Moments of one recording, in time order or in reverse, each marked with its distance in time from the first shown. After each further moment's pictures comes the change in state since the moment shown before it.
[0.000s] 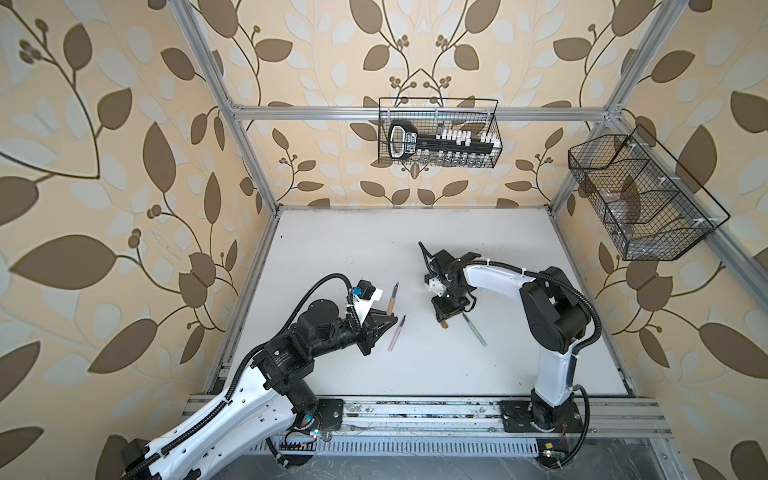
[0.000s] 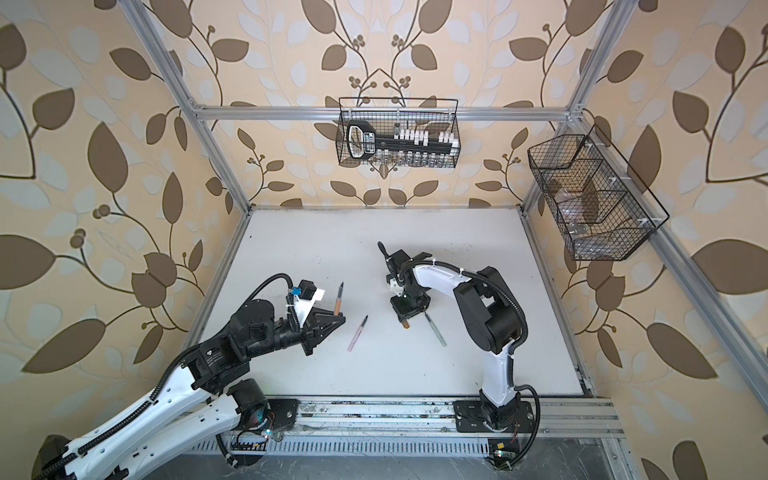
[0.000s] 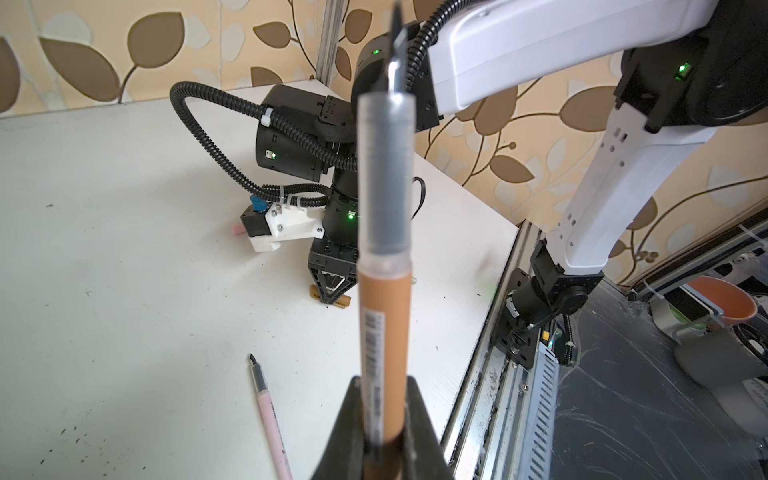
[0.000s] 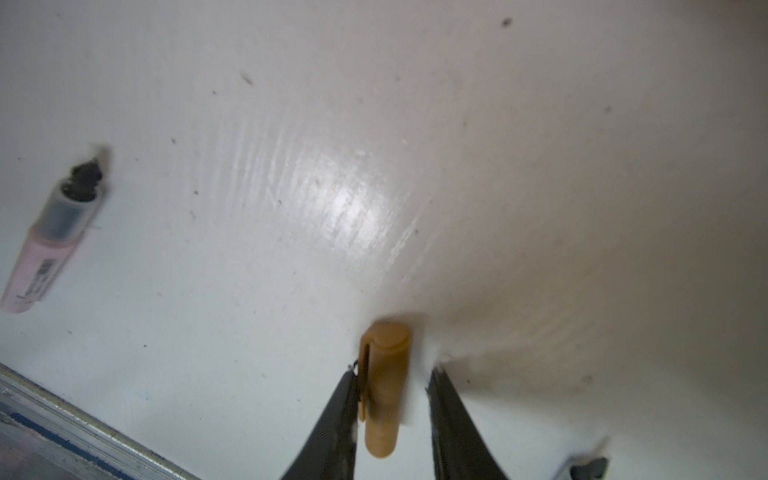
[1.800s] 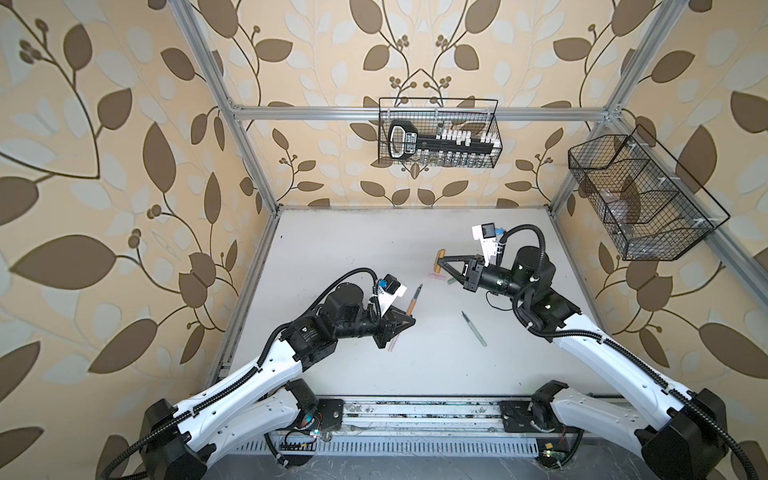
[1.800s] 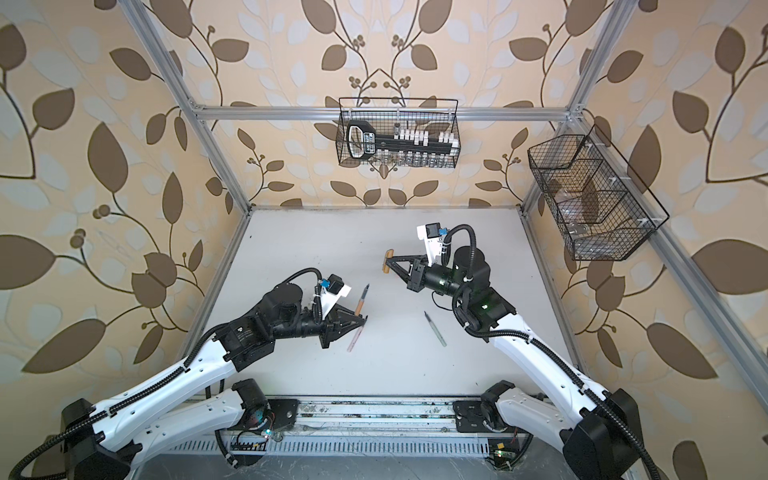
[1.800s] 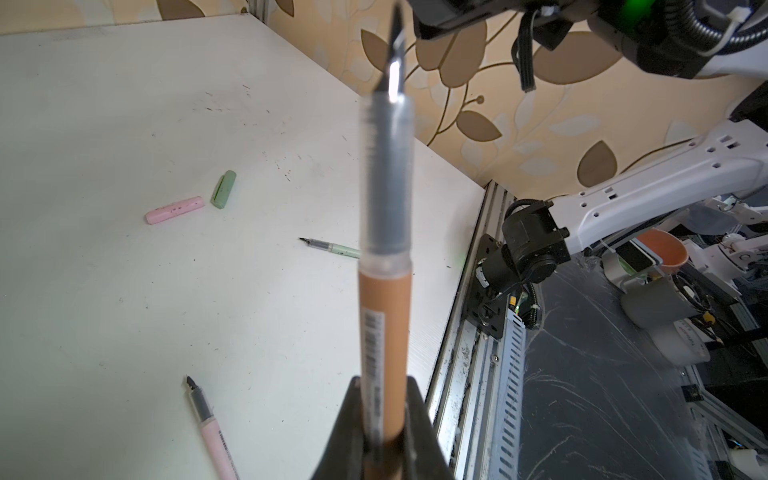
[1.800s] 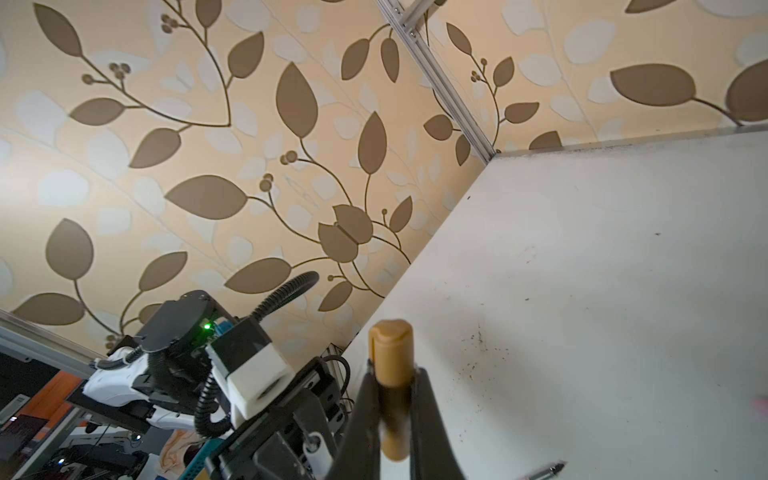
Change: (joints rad) left arm 0.000 0.267 0.074 0.081 0.179 0.039; right arm -0.069 -0.895 -0.506 1.138 -0.365 0.635
